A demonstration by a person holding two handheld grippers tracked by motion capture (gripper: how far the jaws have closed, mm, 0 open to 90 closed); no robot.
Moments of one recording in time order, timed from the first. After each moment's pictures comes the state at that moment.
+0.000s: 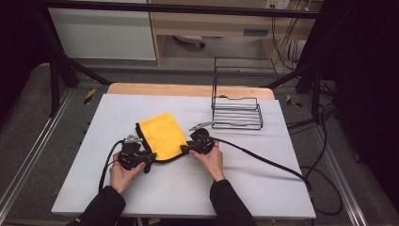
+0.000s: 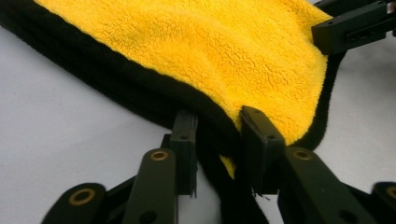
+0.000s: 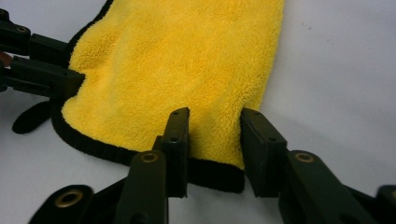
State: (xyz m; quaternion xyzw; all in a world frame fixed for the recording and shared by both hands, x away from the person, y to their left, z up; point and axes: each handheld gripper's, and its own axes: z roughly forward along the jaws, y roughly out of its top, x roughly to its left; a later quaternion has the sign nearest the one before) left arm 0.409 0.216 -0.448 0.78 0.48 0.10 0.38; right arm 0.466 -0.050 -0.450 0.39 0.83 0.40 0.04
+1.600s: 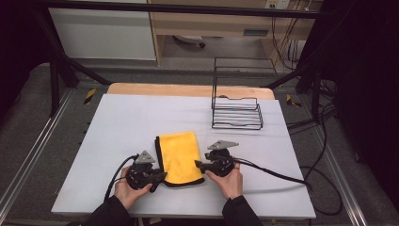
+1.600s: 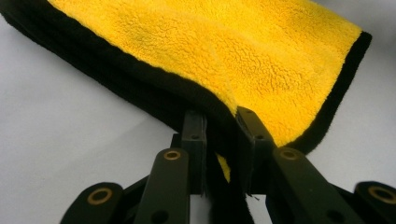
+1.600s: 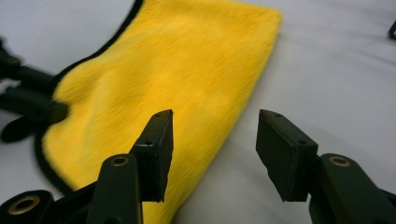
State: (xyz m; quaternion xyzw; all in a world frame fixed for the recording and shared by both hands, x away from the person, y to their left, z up) left arm 0.352 0.180 -0.443 0.84 0.39 0.07 0.37; right arm 0.382 -0.101 -0.429 0.42 0.80 0.41 0.11
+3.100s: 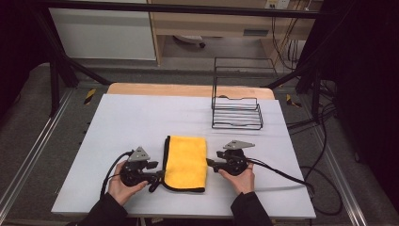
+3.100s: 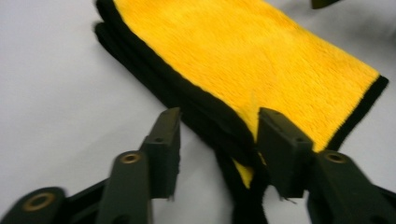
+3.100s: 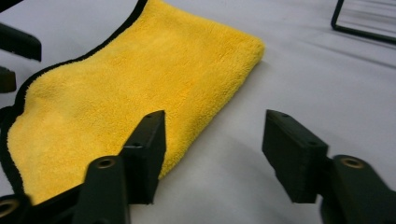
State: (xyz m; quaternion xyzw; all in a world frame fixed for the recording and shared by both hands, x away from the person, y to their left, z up) left arm 0.357 0.196 -0.424 0.84 0.36 0.10 0.40; right arm 0.386 -0.146 -0.439 0.42 0.79 0.44 0.11
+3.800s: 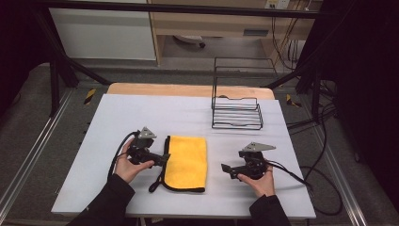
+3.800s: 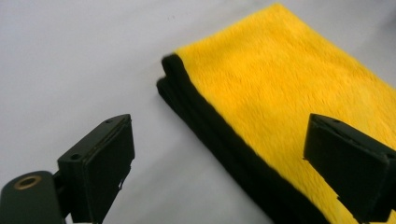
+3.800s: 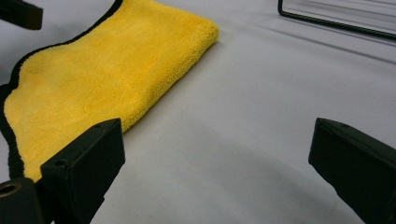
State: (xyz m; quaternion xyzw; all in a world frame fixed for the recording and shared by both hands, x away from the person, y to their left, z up) left arm 0.414 0.179 -0.410 0.84 0.39 0.13 0.36; right arm 0.377 -0.200 -0.438 0.42 0.79 0.44 0.10
